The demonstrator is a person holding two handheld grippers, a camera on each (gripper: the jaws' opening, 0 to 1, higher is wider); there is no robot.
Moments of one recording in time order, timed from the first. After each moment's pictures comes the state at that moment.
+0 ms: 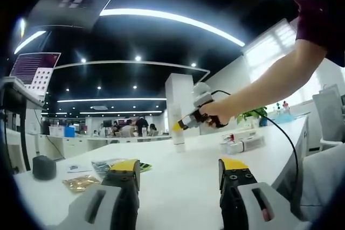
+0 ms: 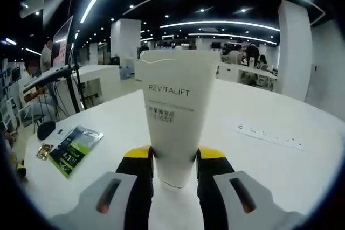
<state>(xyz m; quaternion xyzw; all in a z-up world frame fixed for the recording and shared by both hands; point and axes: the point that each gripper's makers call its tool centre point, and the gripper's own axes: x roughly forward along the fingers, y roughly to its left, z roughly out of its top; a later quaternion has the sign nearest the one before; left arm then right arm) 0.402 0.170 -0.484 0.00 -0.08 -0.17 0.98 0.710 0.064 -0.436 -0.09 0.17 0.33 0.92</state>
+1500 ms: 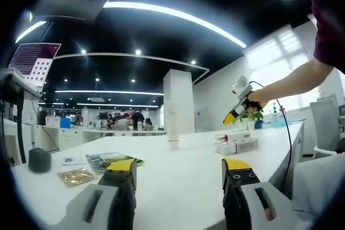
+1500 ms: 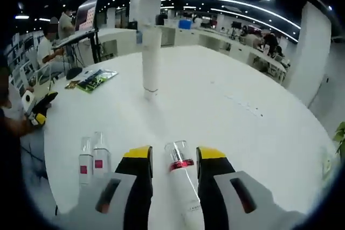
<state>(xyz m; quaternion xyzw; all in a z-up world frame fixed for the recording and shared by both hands) 0.394 0.160 -0.485 -0.02 -0.06 -0.19 0.98 0.617 -0.130 -0.450 -0.25 0.29 0.39 0.84</state>
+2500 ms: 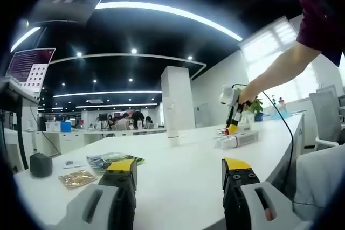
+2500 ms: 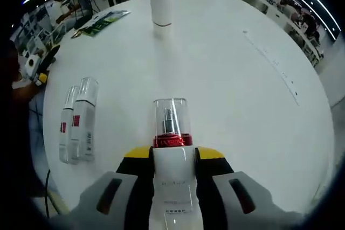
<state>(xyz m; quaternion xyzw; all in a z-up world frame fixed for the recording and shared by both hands) 0.396 0.159 -0.491 0.01 -0.05 -0.19 0.98 0.611 -0.139 -0.519 -0.31 0.44 0.44 0.71</state>
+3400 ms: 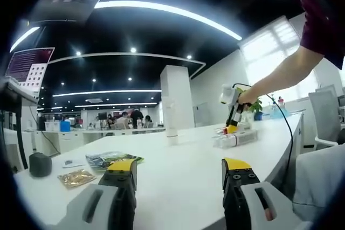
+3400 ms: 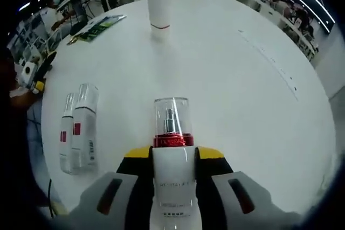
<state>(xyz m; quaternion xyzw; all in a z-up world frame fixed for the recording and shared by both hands) 0.396 0.158 -0.491 0.01 -0.05 -0.19 0.98 0.613 -0.134 -0.517 -0.30 0.42 0.42 0.74</state>
